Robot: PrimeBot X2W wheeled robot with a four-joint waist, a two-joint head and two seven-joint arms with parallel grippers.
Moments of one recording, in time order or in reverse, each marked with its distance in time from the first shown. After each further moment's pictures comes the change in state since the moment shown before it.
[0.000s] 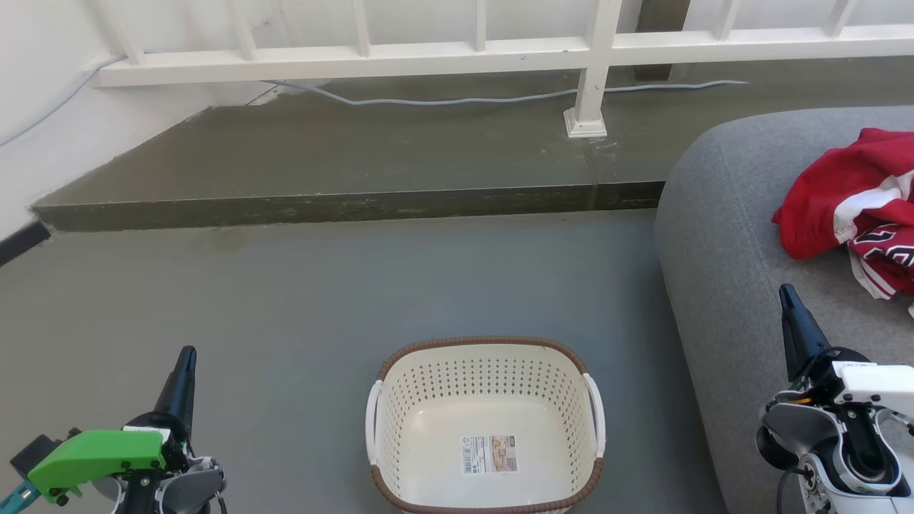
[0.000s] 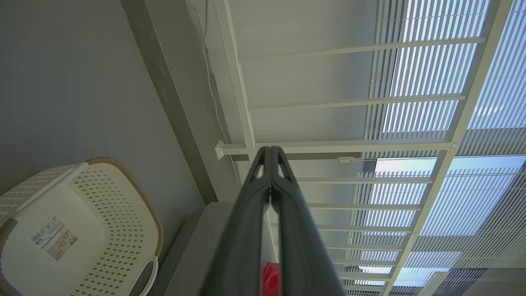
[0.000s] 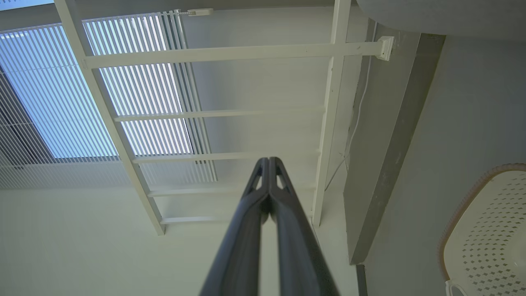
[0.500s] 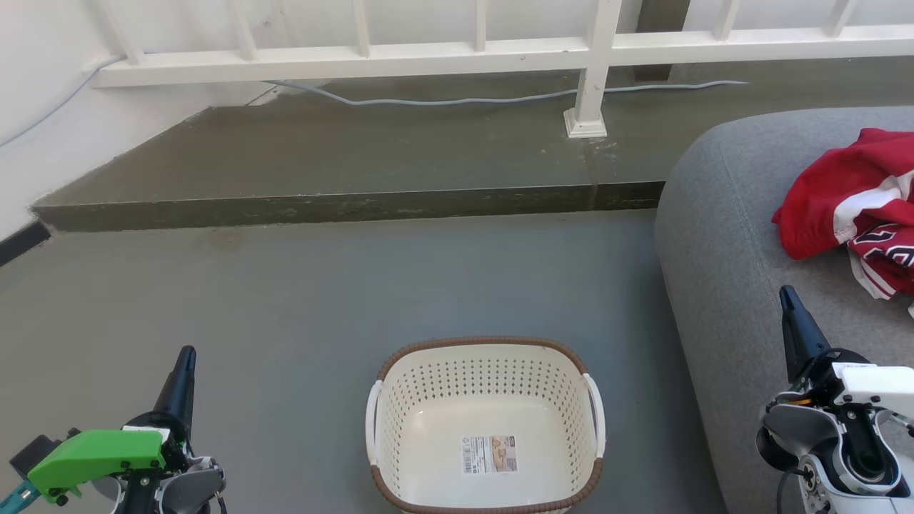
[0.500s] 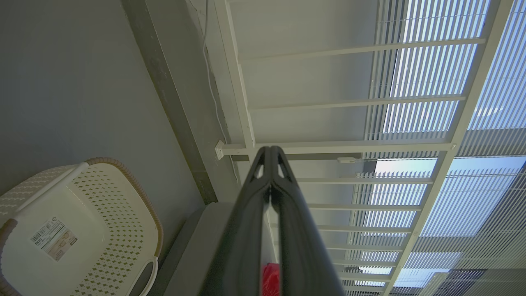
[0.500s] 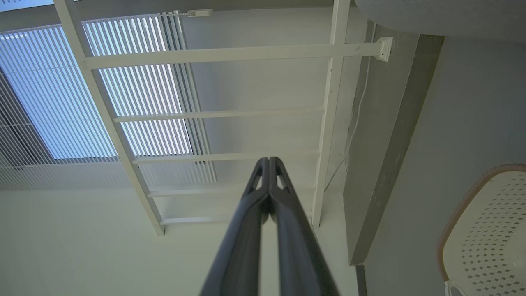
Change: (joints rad) left arm -0.003 -0.001 0.002 0.004 0.000 0.000 0.000; right arm -0.001 0.000 -0.001 0.010 0.000 0.007 0.000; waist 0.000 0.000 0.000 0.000
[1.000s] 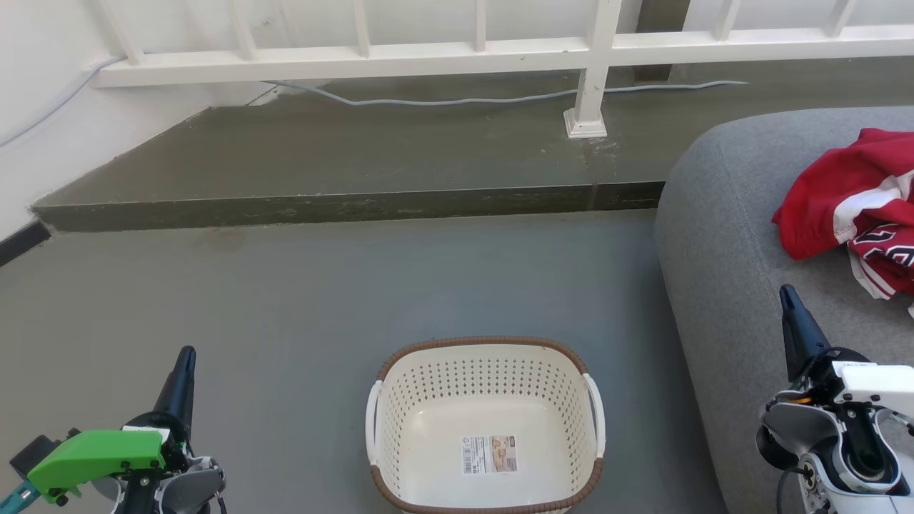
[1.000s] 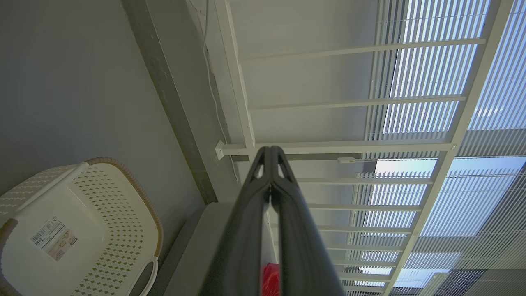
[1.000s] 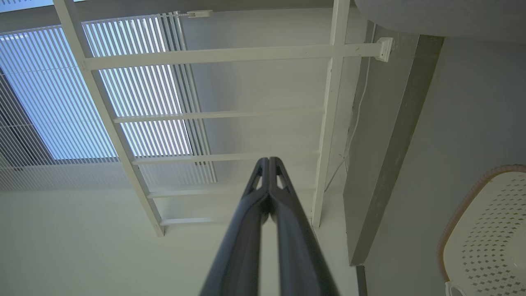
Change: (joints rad) left arm 0.000 0.000 0.001 0.001 0.000 0.000 0.000; right arm -0.004 0.000 -0.001 0.007 0.000 0.000 0.000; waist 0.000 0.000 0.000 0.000
